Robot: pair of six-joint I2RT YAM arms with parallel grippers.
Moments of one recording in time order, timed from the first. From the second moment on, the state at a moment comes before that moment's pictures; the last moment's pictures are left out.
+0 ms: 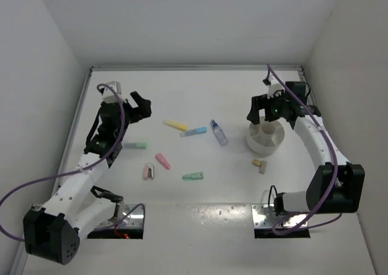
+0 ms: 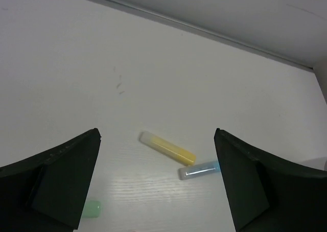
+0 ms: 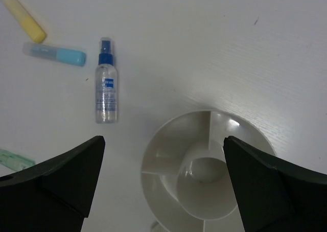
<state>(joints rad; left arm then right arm) -0.23 0.91 0.70 0.05 -0.19 -0.45 -0.02 1.37 1.02 -0.45 -0.42 -0.18</state>
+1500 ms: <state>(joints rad) -0.38 1.17 0.86 -0.19 -0.30 -0.53 0.42 2.08 1.48 -0.53 -0.10 -0.23</state>
